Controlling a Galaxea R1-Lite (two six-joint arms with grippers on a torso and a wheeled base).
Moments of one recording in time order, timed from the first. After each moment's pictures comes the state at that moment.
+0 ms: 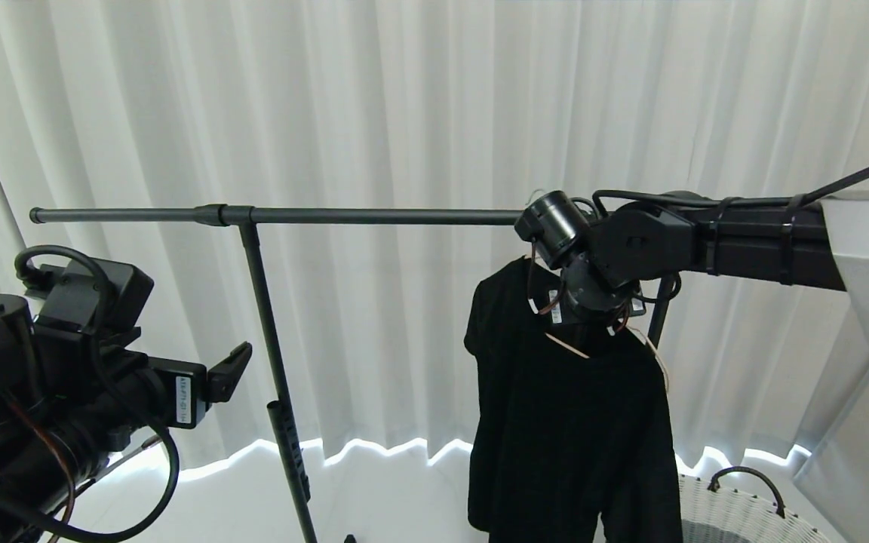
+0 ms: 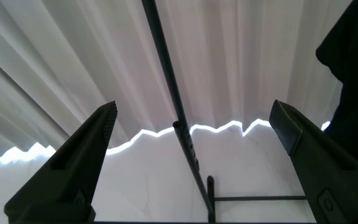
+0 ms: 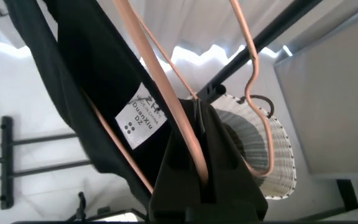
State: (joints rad) left arm -0.32 1.29 -0.44 -0.56 0.36 0.17; right arm 0.70 2.22 -2.00 0.75 -0.70 0.50
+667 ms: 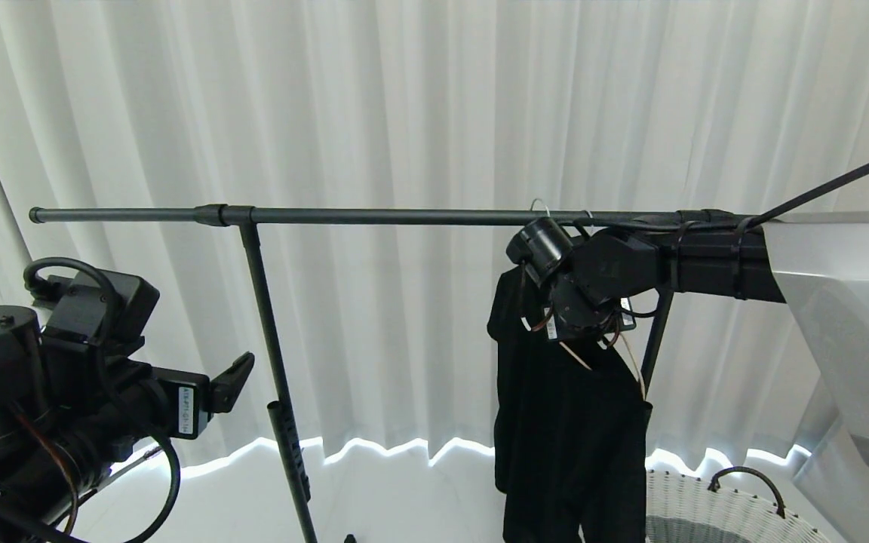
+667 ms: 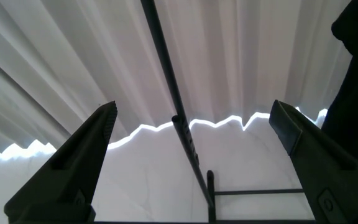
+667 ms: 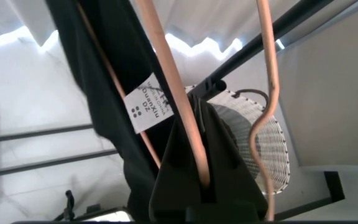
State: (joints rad) left arm -0.32 1.29 -0.41 -0.56 0.36 0.16; right arm 0.68 2.29 -2.00 0.75 -0.71 0.50
